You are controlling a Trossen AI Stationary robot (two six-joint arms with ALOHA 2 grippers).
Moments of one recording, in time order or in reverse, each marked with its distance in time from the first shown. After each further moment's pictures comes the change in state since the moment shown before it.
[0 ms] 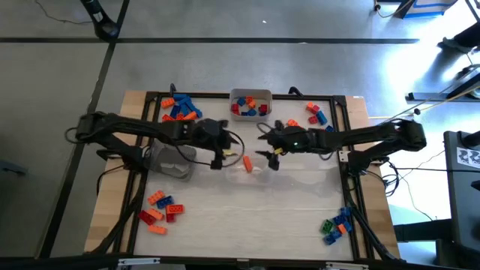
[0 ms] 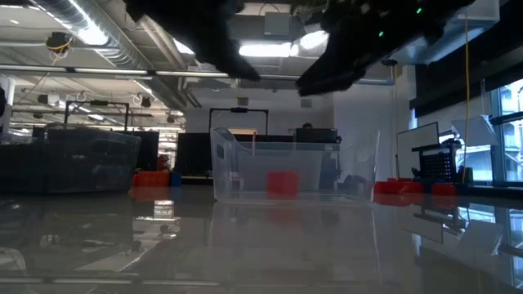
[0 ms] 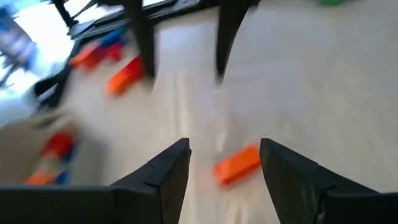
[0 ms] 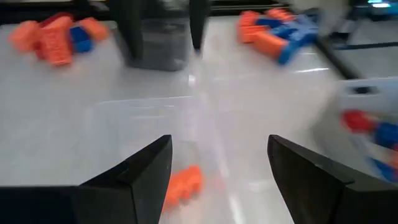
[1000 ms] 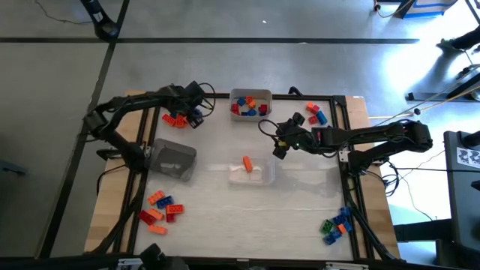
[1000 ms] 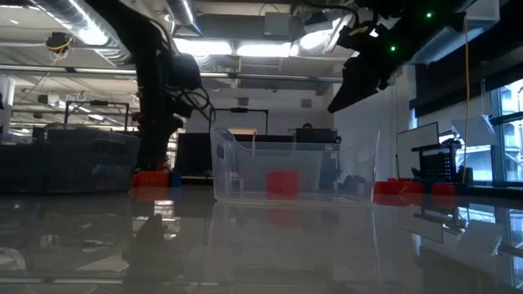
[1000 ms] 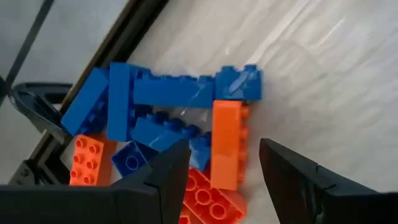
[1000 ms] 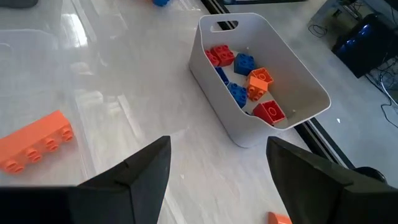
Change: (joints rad) left arm 0.655 0.129 -0.001 -0.537 -0.254 -0.205; right arm -0.001 -0.066 0.000 -0.296 0.412 0.059
